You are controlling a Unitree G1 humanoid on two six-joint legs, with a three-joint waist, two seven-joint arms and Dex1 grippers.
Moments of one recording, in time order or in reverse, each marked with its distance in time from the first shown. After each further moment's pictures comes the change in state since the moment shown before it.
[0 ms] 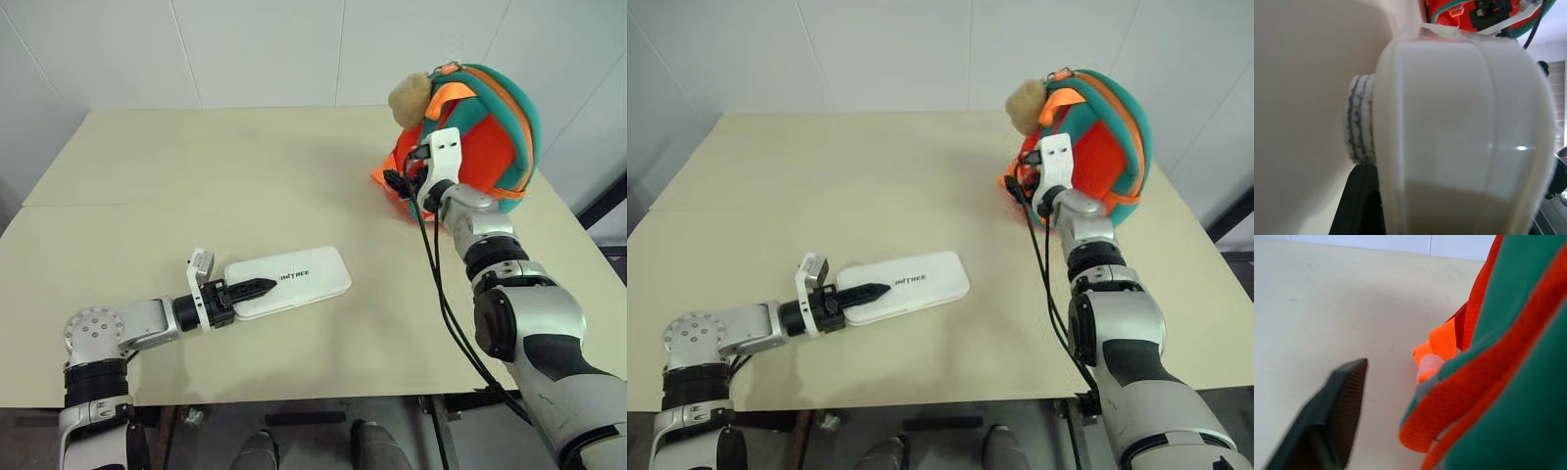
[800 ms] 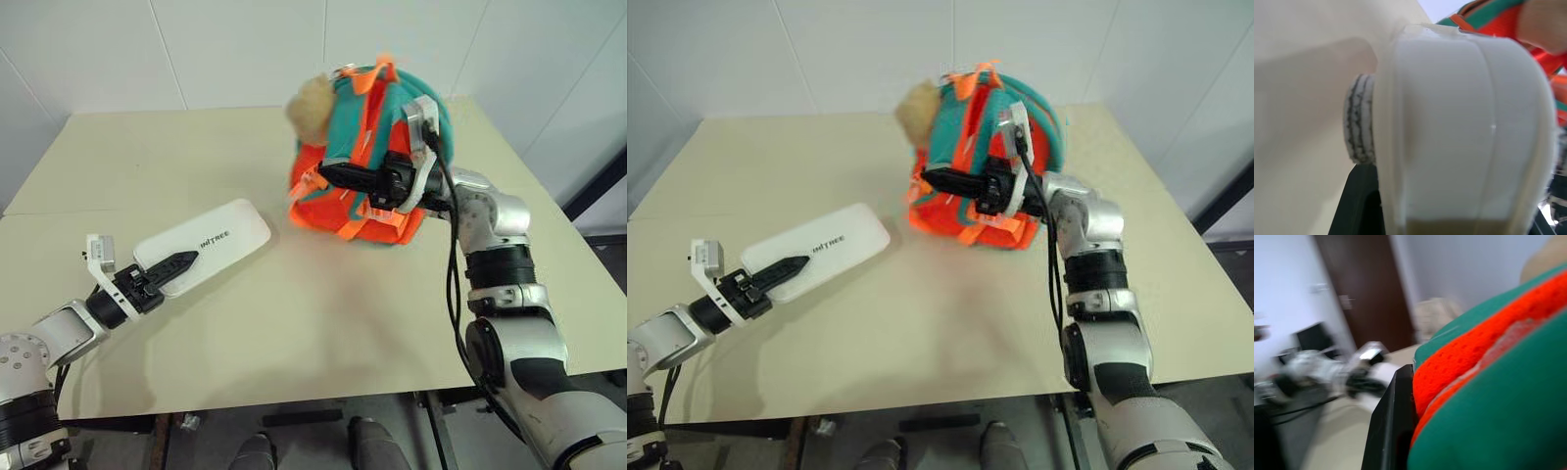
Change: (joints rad) left arm 0.176 0.209 0.176 -0.114 0.131 -0.311 -0.227; right arm 0.200 -0.008 0.055 -0.993 0.520 0.779 0.886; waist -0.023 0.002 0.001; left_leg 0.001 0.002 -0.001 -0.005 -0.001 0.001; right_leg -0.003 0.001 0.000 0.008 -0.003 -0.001
